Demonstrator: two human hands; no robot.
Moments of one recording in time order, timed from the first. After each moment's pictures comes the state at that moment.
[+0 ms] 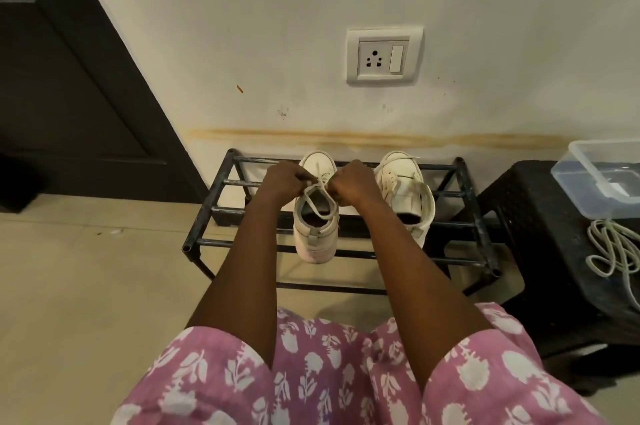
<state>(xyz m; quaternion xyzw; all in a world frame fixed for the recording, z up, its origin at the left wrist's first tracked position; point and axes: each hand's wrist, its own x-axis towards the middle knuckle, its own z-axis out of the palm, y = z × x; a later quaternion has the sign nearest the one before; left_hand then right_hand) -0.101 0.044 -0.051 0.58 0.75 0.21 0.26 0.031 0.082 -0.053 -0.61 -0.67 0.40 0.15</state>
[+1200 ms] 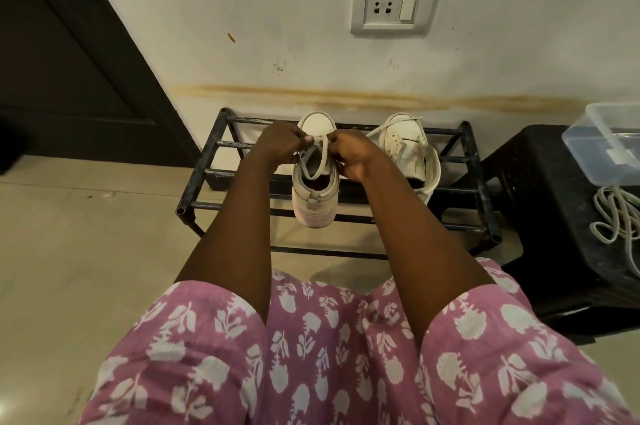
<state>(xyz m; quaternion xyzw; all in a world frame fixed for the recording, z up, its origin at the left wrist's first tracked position) -0.103 0.045 -0.055 0.47 0.71 0.33 0.42 0.030 0.067 -0.045 -0.53 -0.44 0.68 0.24</state>
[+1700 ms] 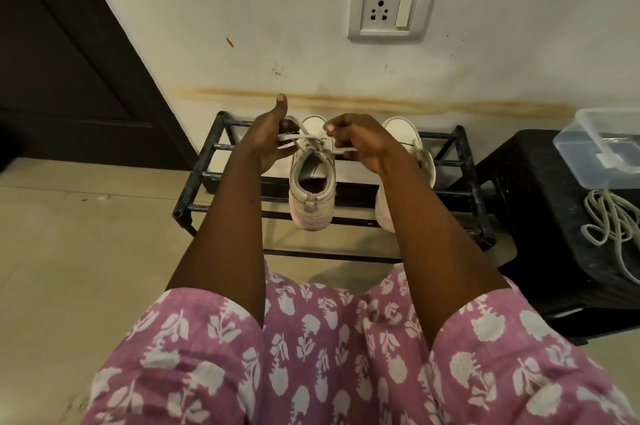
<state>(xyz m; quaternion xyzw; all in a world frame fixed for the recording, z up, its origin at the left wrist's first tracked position) -0.112 0.046 -0.043 0.27 0.61 0.51 0.55 0.052 0.085 -0.033 -0.49 -0.57 0.62 0.23</state>
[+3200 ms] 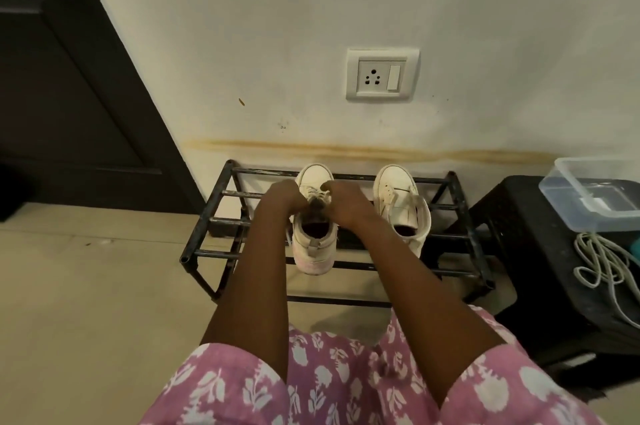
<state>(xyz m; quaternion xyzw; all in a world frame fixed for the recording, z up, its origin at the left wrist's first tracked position) -0.092 0.033 -0.028 0.49 0.79 0.11 0.35 0.032 0.061 -0.048 -0.52 -0.81 0.26 0.08</state>
